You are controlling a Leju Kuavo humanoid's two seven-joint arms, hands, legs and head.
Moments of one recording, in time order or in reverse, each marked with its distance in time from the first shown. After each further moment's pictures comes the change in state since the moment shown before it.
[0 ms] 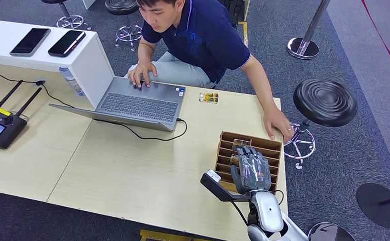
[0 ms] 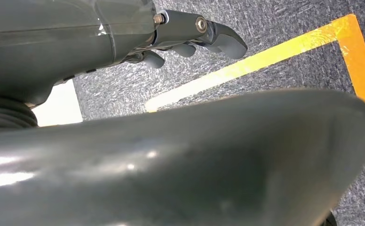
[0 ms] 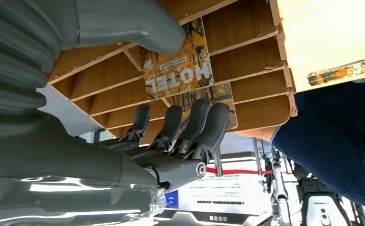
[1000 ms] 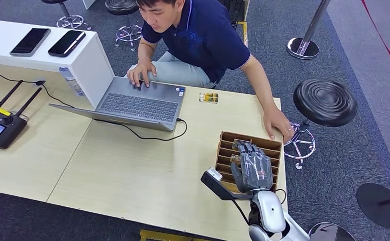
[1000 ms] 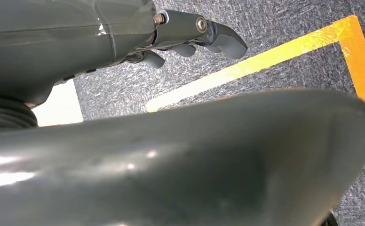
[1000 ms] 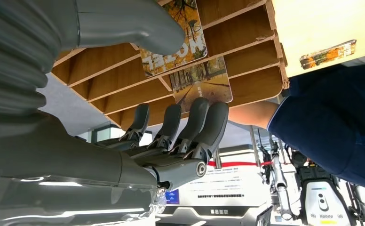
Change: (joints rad) left arm 0.000 0.002 0.000 0.000 0.000 0.000 0.002; right arm 0.002 -0.012 -0.001 -0.051 0.001 -0.008 0.008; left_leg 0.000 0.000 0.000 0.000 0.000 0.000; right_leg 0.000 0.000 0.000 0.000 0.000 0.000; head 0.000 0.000
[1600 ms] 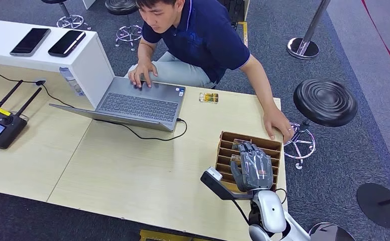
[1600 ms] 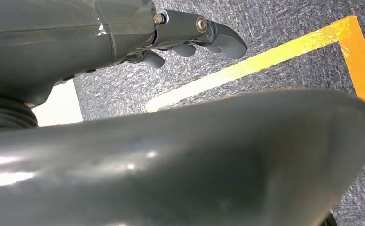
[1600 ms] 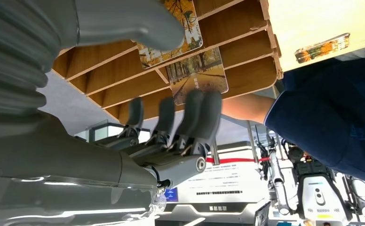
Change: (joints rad) left arm 0.000 0.000 0.000 0.000 0.001 0.000 0.000; right arm 0.000 -0.005 0.000 -0.022 0.005 -0.002 0.001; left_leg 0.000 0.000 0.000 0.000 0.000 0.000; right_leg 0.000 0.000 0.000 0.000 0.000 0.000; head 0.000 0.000
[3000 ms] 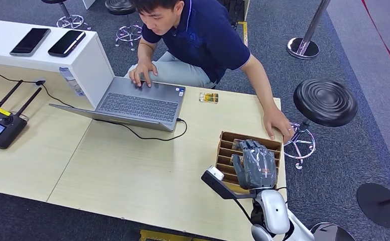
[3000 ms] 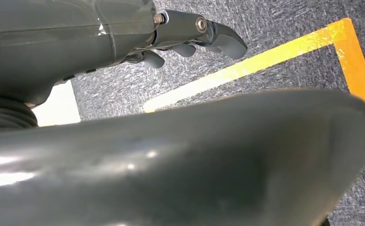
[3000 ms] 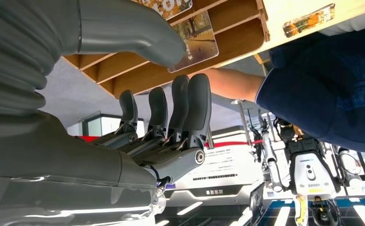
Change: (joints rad) left arm -0.006 0.000 0.000 0.000 0.000 0.000 -0.003; right arm -0.001 -0.022 -0.001 -0.072 0.033 -0.018 0.006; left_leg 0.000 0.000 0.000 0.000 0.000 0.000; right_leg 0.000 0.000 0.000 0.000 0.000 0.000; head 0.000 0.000
